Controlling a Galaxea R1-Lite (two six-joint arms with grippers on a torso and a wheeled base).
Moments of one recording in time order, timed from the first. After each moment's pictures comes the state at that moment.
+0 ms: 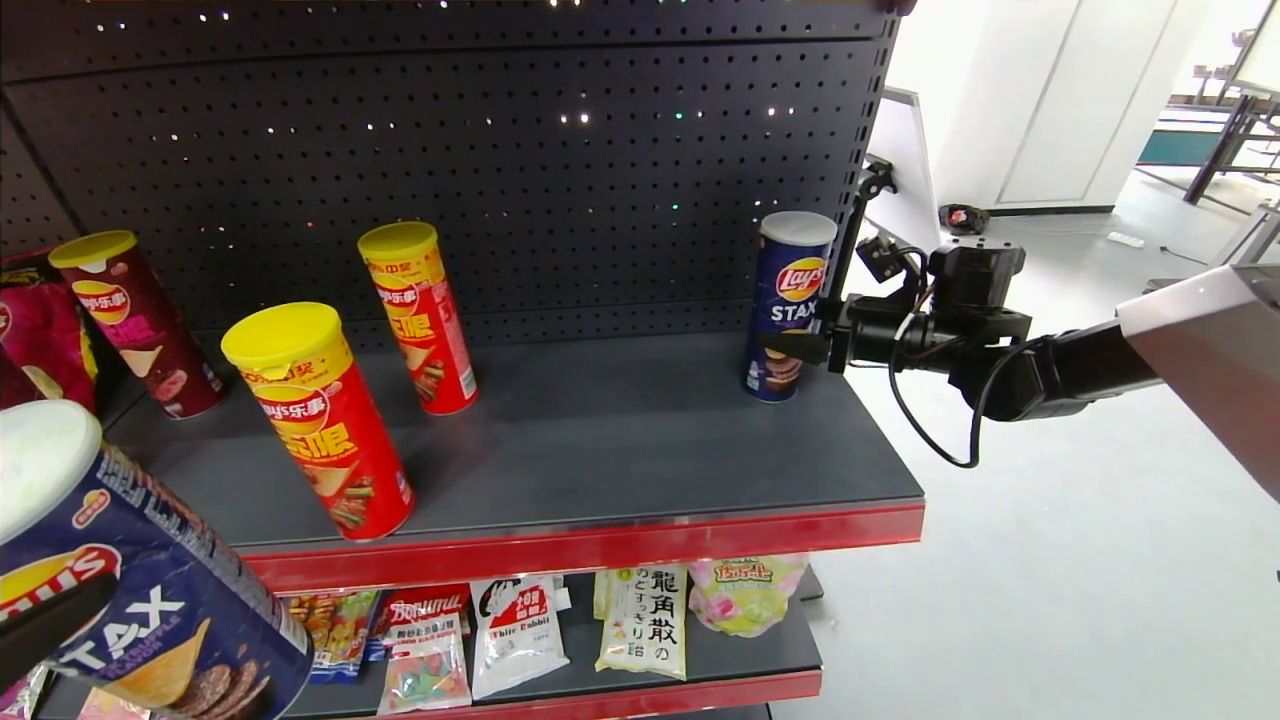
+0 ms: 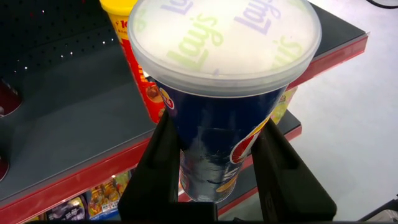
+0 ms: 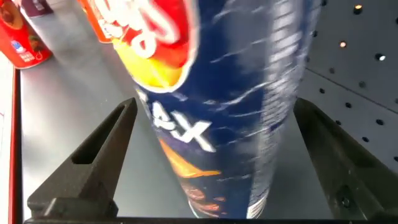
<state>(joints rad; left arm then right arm) -0.02 0.65 -0.52 0.06 -0.38 0.14 0.14 2.28 -1.45 -0.69 0.91 -0.09</state>
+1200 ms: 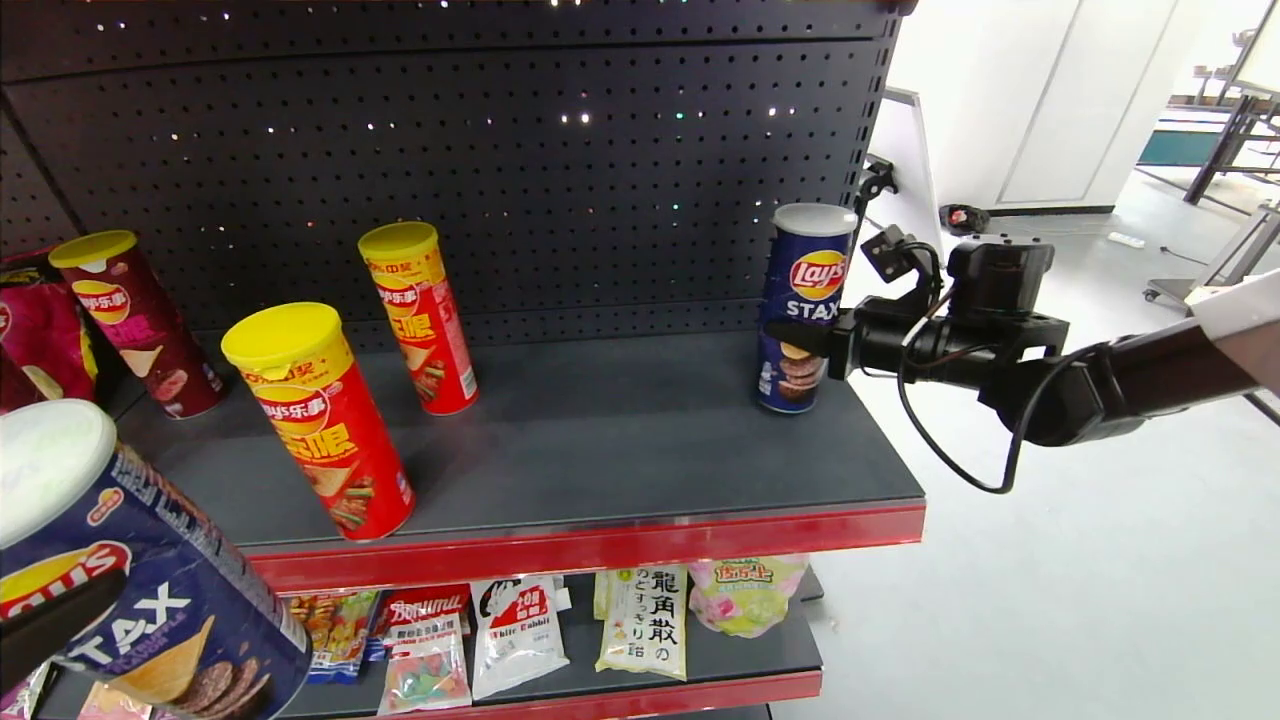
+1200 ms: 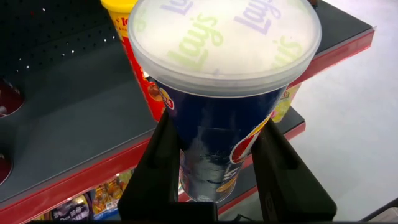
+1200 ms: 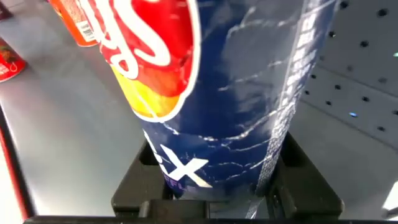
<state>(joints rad) -0.02 0.67 -0.52 0.06 -0.38 0.16 0.20 2.08 -1.19 -0.74 0.65 -0.10</state>
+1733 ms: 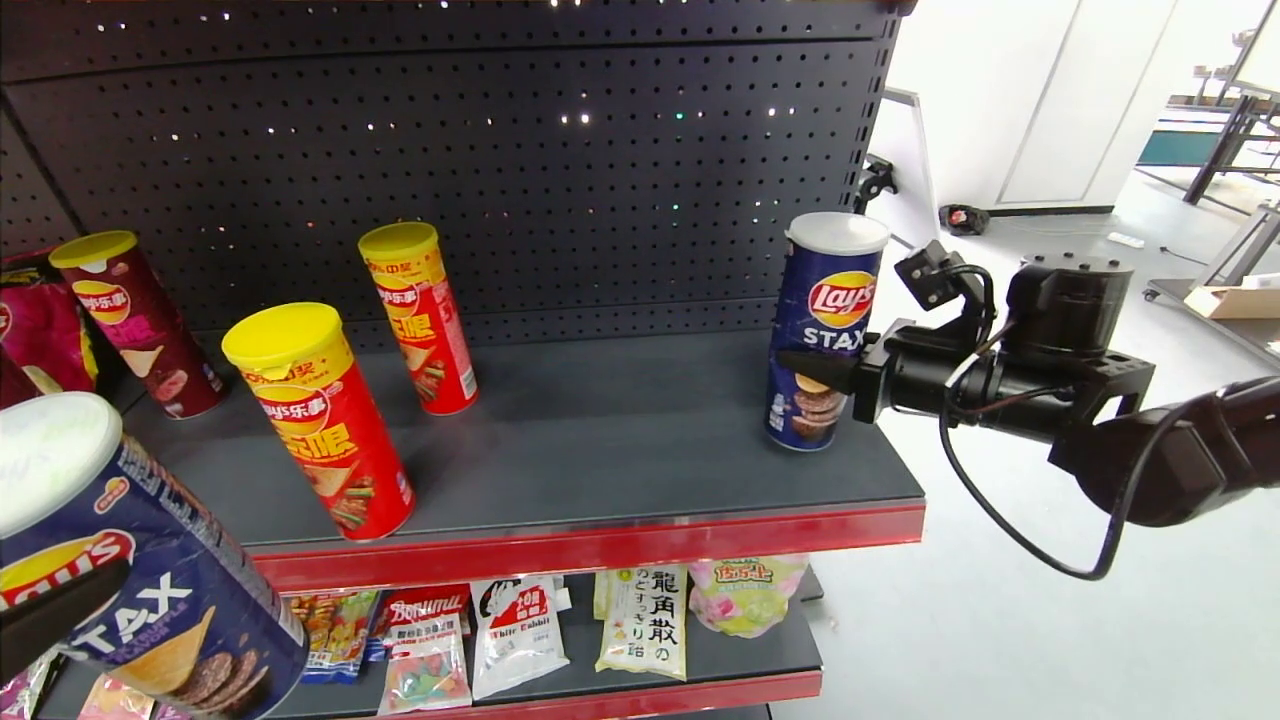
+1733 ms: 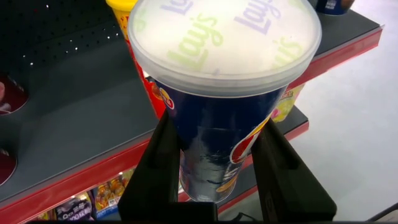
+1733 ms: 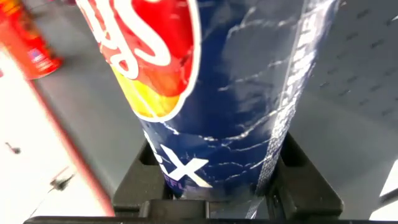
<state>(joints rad) -0.02 0.69 -0.53 0.06 -0.36 0.16 0.27 1.88 -0.88 -0.87 0.60 -0.09</state>
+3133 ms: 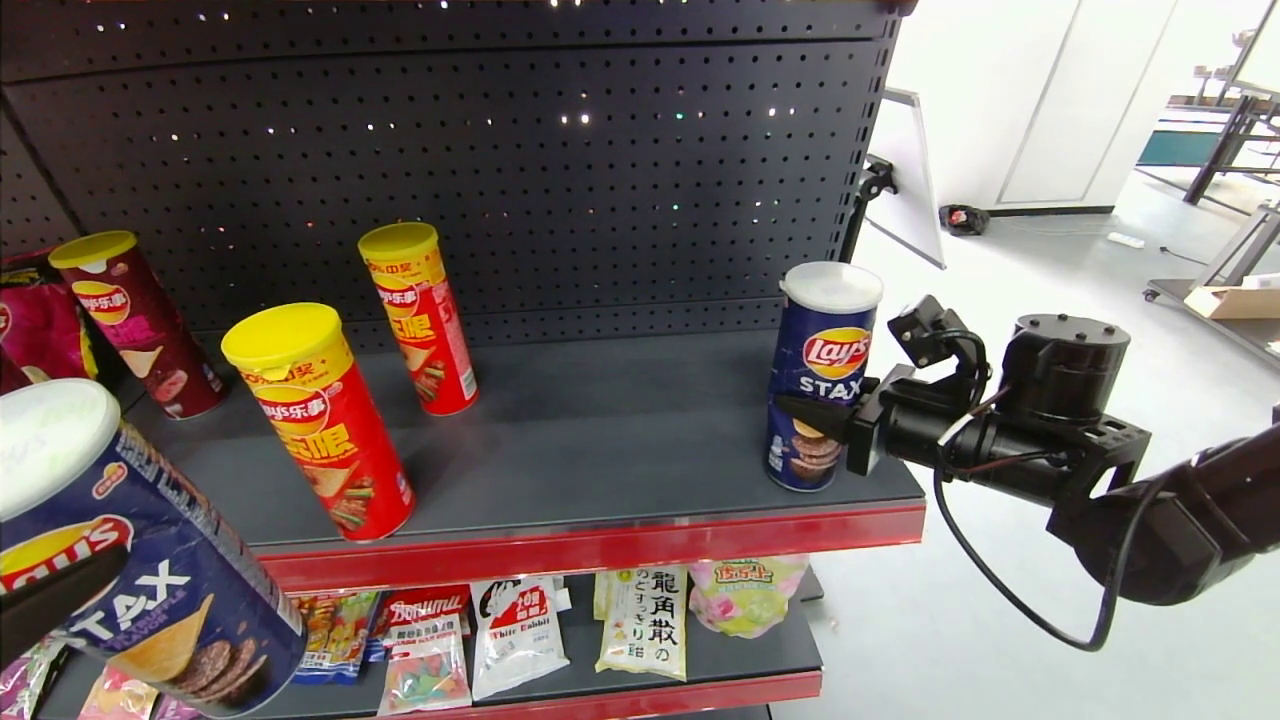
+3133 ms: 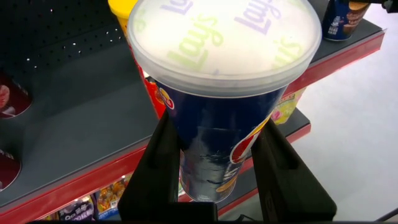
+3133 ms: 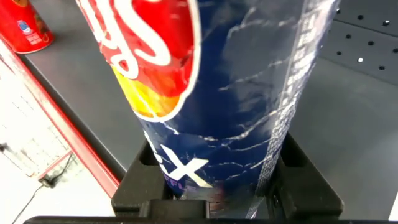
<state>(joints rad) -0.02 0.70 -0.55 0.06 -0.35 0.16 0.31 1.91 -0.68 -1.08 0.51 -0.11</state>
